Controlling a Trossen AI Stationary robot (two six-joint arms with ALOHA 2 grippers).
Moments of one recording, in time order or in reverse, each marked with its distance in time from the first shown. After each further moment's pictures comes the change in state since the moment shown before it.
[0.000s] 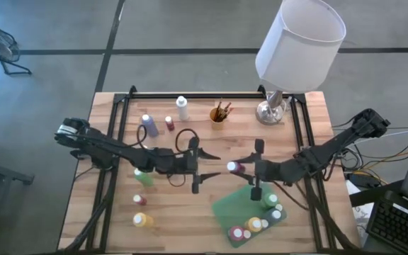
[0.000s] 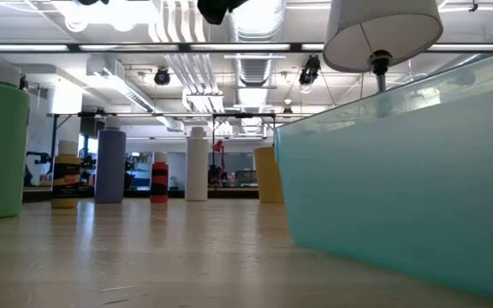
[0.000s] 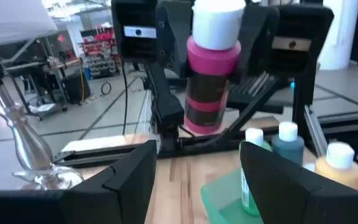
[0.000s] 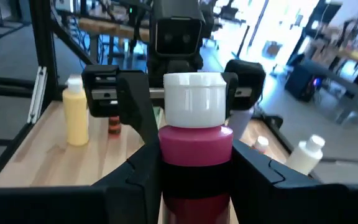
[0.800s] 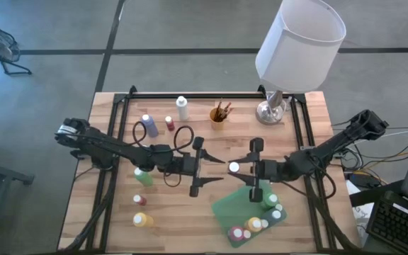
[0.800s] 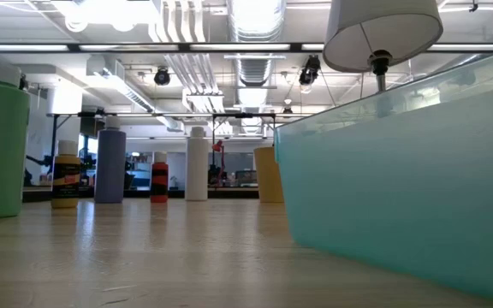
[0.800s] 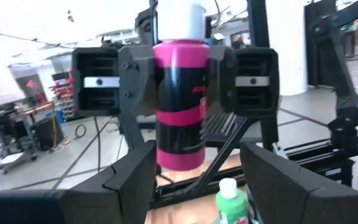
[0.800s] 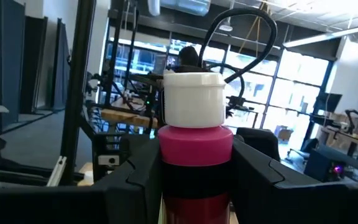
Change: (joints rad) left arm 0.002 0.005 0.090 0.055 0.156 0.081; right arm -0.028 0.042 -0.121 0.630 -0.165 -0.254
